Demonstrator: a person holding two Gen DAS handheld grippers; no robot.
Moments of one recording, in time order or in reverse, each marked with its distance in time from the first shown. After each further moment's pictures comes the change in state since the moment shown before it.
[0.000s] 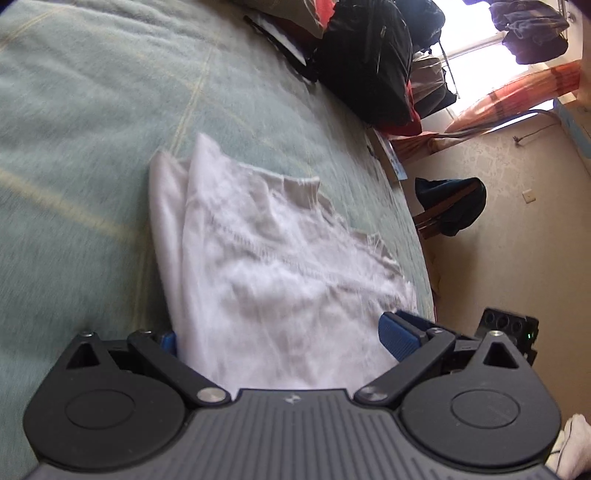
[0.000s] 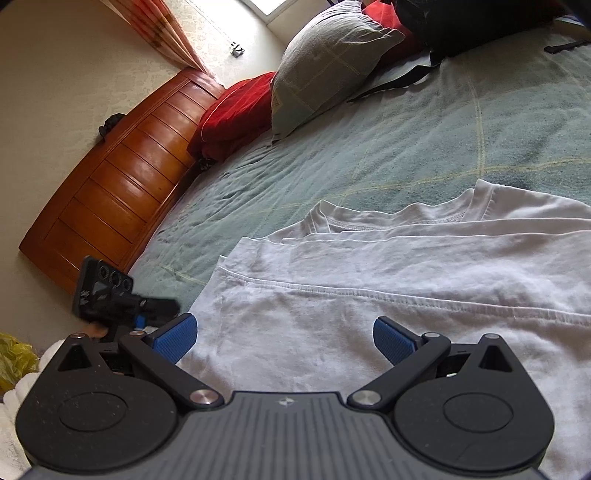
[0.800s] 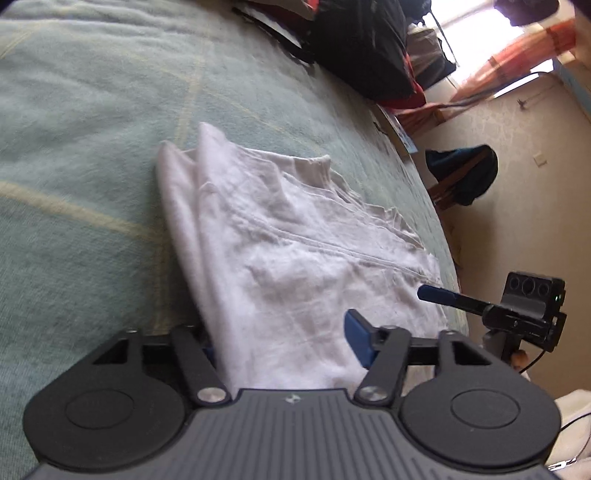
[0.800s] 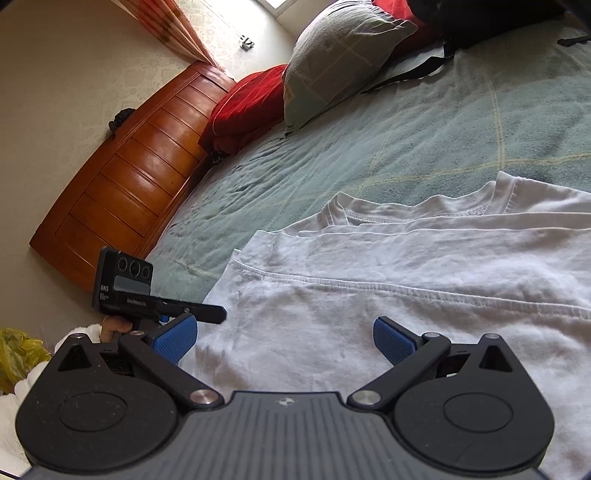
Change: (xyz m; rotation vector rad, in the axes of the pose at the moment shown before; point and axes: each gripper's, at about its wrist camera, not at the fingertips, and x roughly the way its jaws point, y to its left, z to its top) left arm -0.002 0.004 -0.009 0.090 0.043 0.067; right arm 0.003 0.006 -0.001 0.002 0.023 0.040
